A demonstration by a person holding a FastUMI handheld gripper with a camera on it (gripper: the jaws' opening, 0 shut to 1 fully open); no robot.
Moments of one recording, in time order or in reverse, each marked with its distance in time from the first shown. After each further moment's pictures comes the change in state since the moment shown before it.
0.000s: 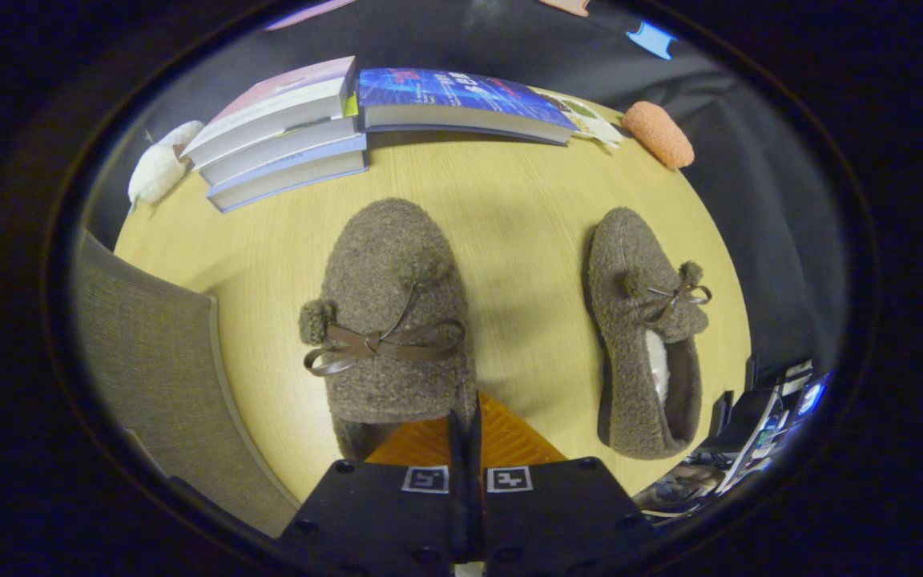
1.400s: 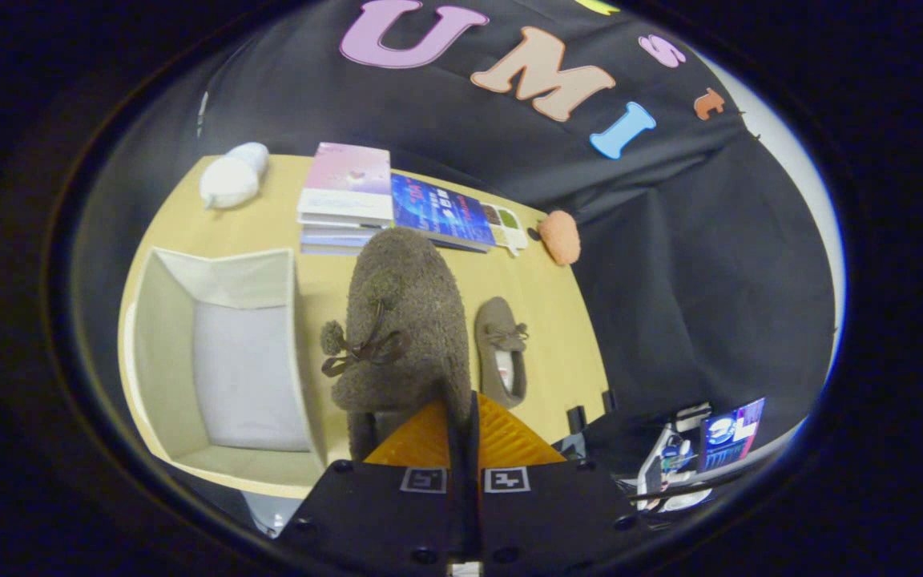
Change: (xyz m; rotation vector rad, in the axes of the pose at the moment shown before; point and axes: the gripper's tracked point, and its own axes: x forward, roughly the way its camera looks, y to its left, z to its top) arm -0.268 0.030 0.012 -0.148 -0.238 -0.226
